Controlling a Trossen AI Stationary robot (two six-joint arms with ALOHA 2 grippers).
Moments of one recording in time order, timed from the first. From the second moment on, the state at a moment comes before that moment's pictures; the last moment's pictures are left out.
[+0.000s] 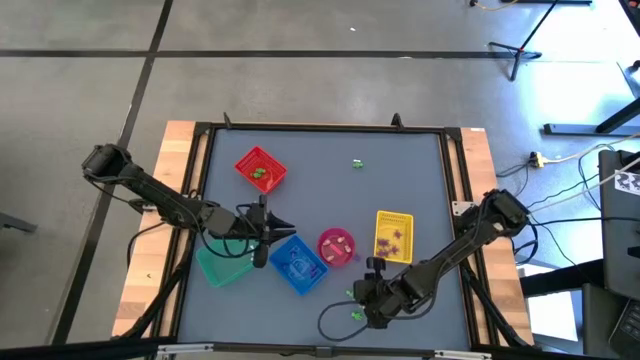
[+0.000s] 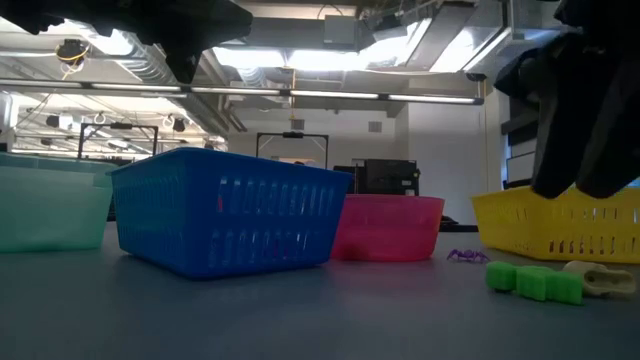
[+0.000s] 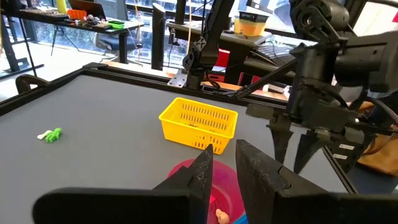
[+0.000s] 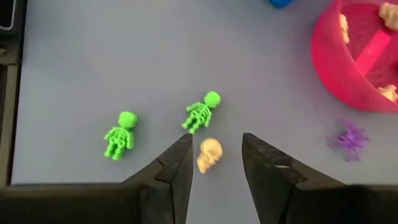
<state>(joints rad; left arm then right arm) -0.38 1.19 0.47 0.58 -0.48 -0.26 0.69 1.85 1.23 -0.55 0.29 0.63</state>
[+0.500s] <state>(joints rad) -0.38 1.19 0.47 0.58 -0.48 -0.26 0.67 1.91 1.23 -0.50 0.29 0.62</state>
